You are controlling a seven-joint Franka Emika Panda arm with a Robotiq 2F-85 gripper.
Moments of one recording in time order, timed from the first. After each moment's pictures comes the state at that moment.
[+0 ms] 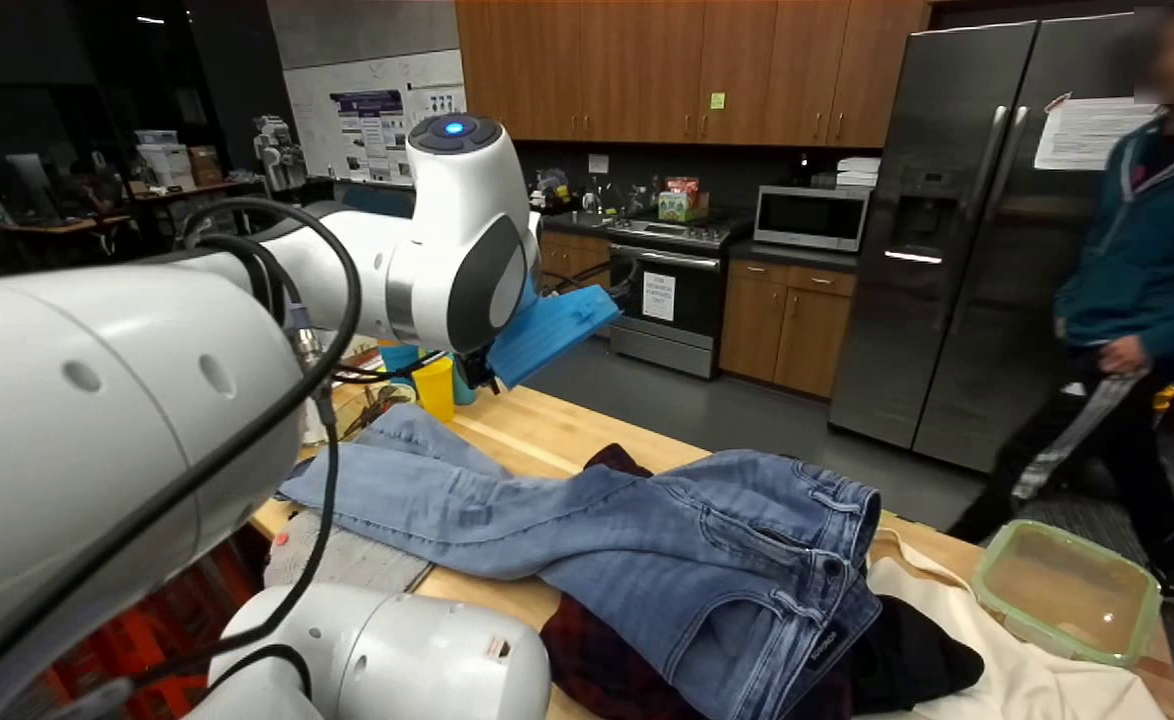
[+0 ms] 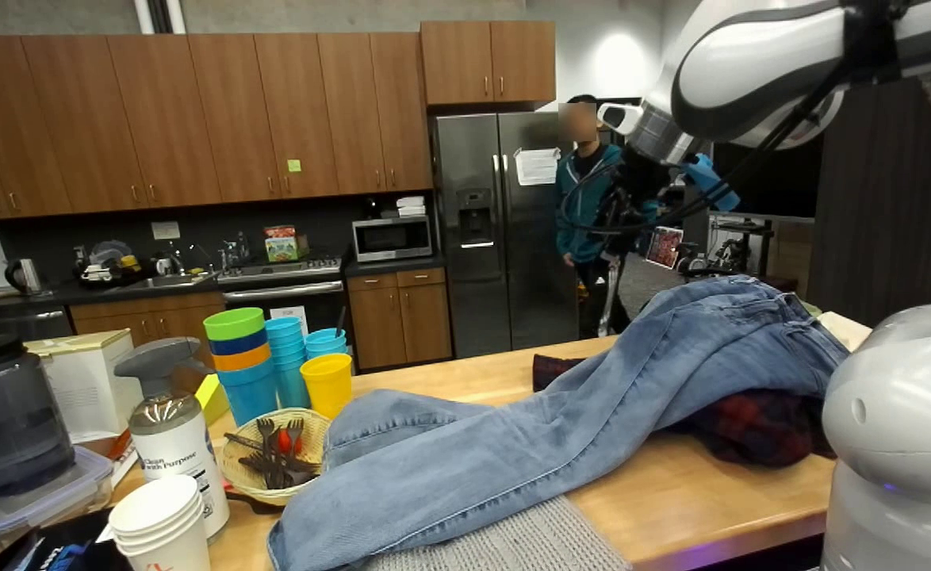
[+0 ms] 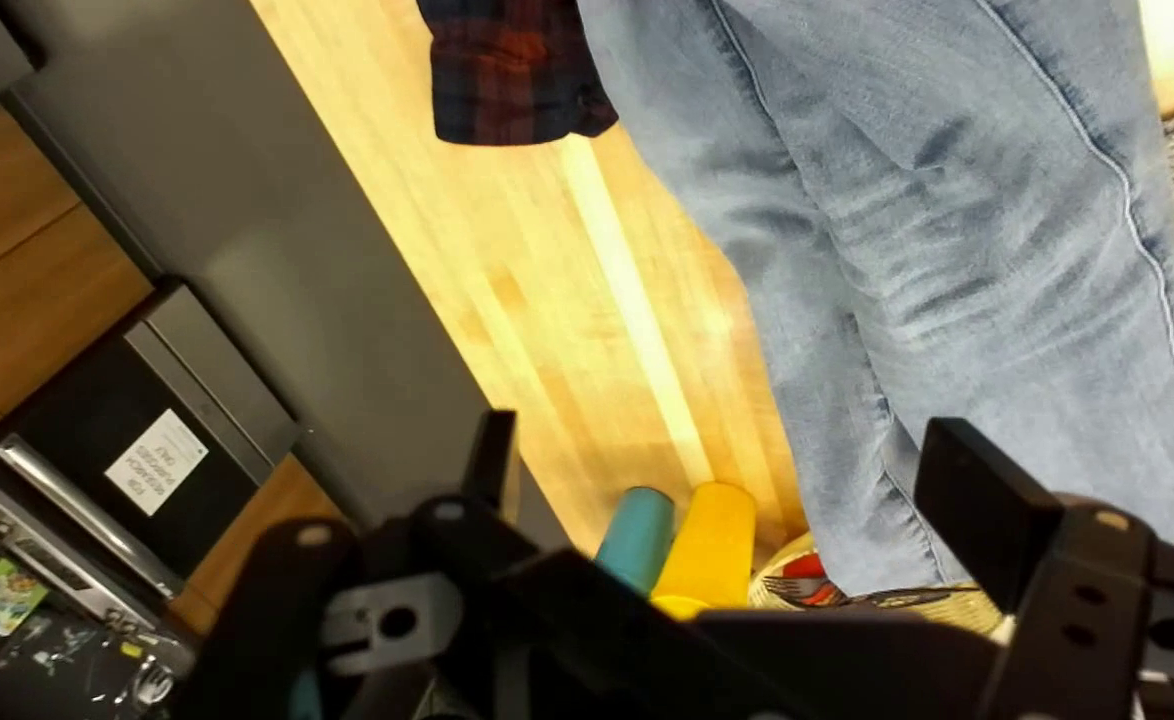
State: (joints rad) arm 0.38 -1.12 -0.07 -2.78 0.06 2.23 -0.90
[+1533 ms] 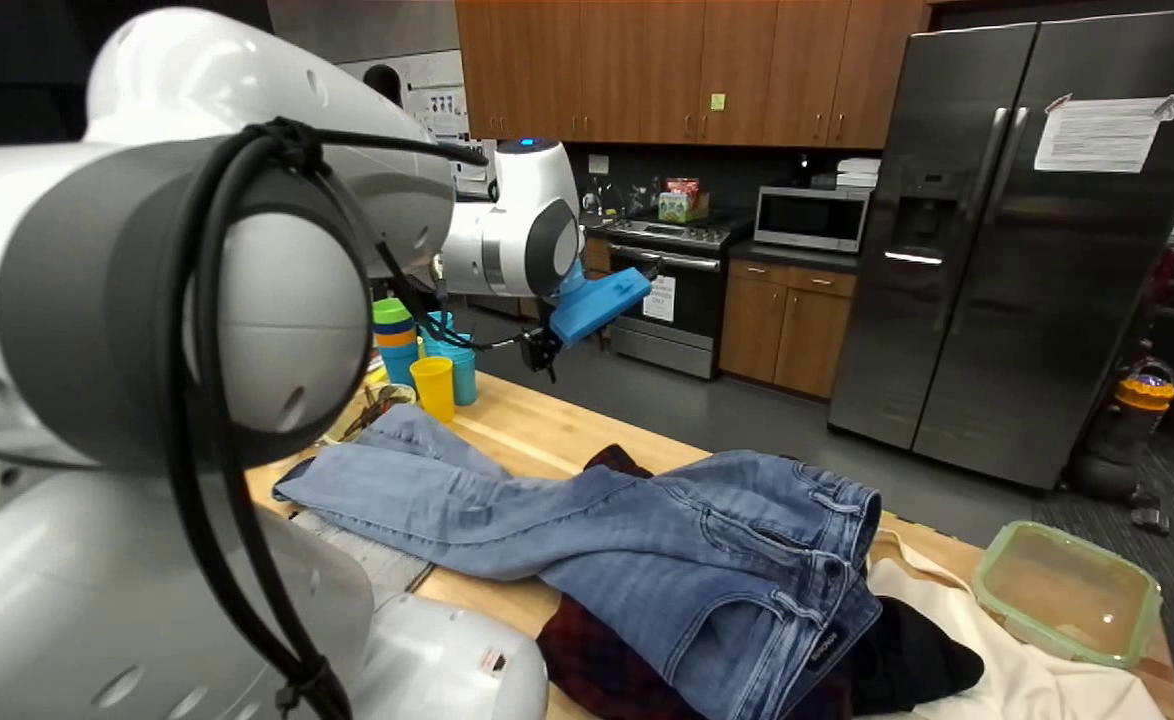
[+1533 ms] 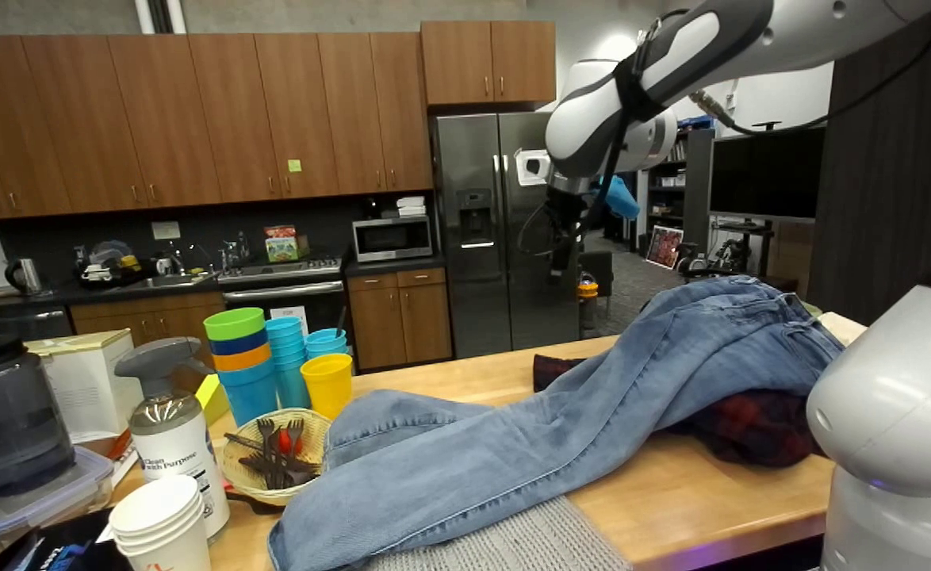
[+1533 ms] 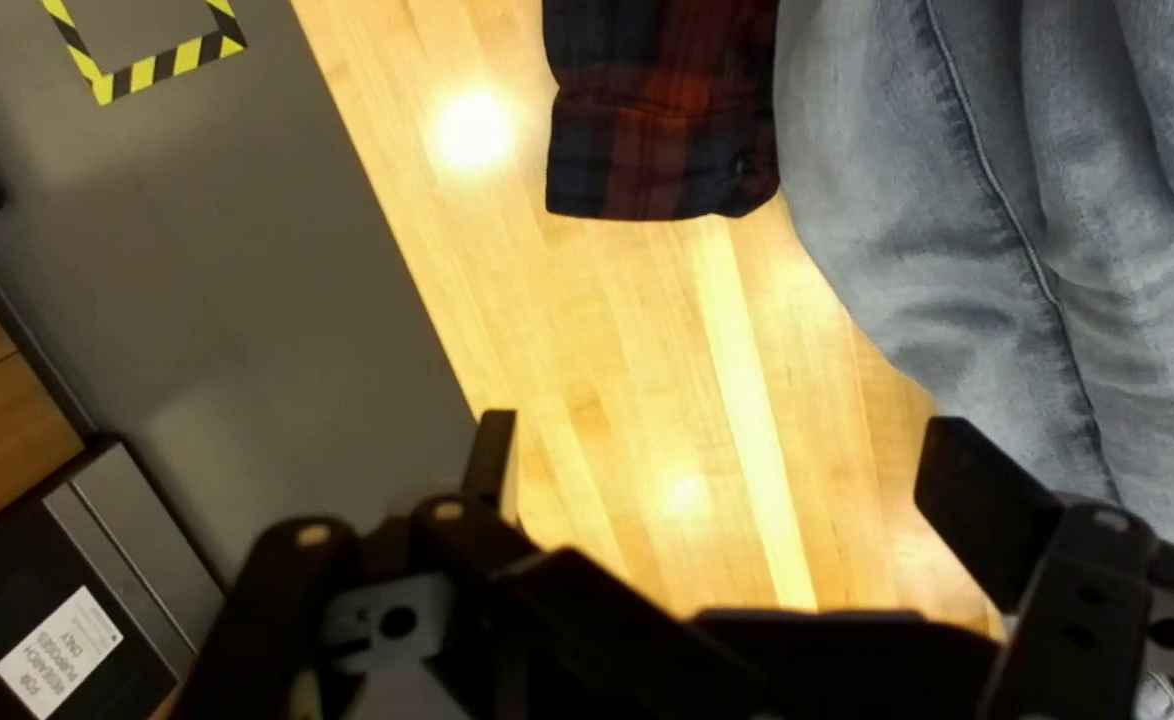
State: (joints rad) arm 0.27 -0.50 0.01 -2.45 0.00 2.33 -0.93
